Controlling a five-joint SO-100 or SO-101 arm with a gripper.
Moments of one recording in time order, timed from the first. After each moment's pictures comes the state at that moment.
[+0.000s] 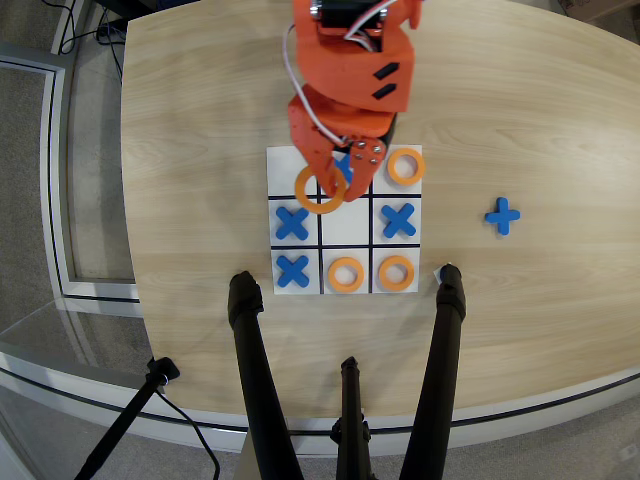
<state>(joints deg) 0.1 145.5 136.2 53.3 -70.0</state>
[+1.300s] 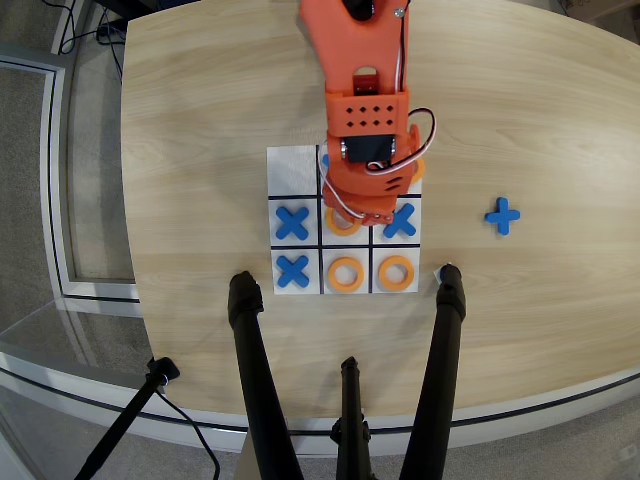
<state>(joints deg) -3.6 95.0 131.3 22.1 -72.2</state>
